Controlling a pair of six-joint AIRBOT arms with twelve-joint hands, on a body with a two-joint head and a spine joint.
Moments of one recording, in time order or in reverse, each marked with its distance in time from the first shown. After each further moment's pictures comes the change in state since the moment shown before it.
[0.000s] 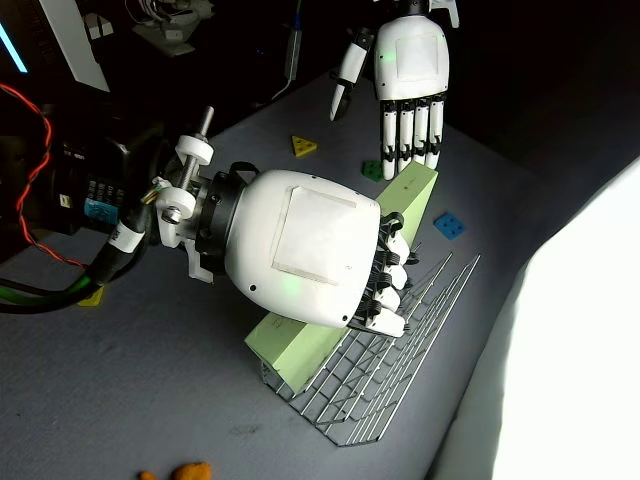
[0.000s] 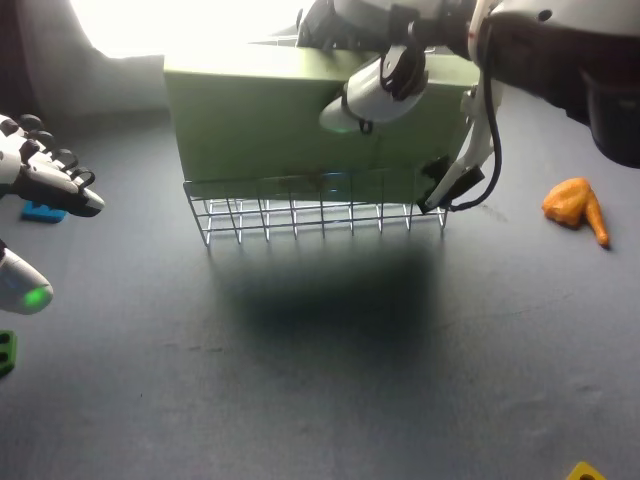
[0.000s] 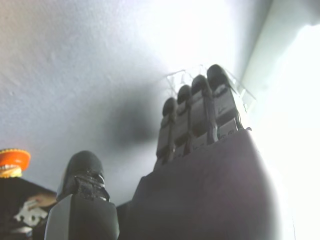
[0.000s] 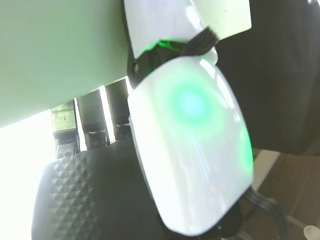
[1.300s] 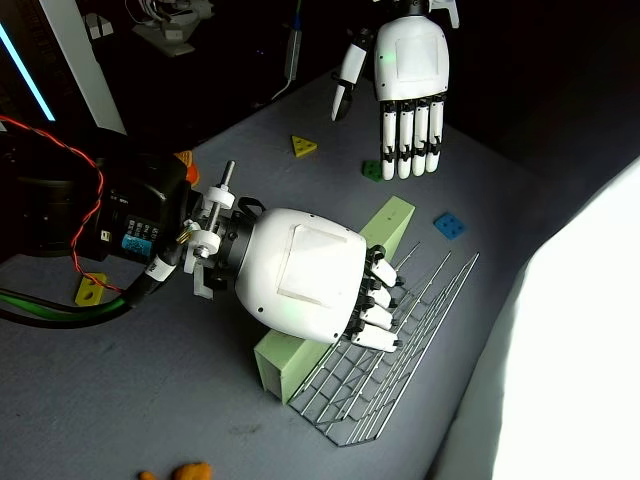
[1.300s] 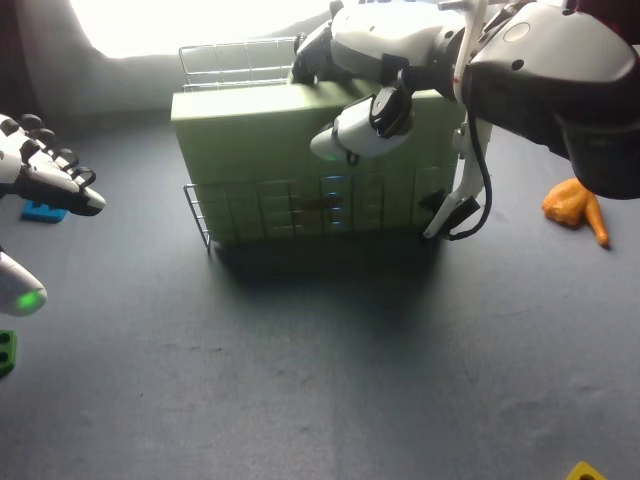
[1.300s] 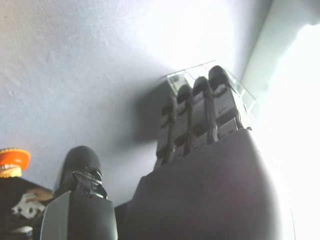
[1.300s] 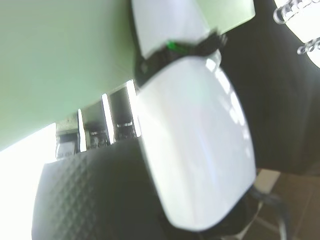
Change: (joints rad) left arm 0.000 0.000 0.000 0.000 0.000 0.000; right arm -0.061 -0.043 0.047 -0.006 -0.002 0.008
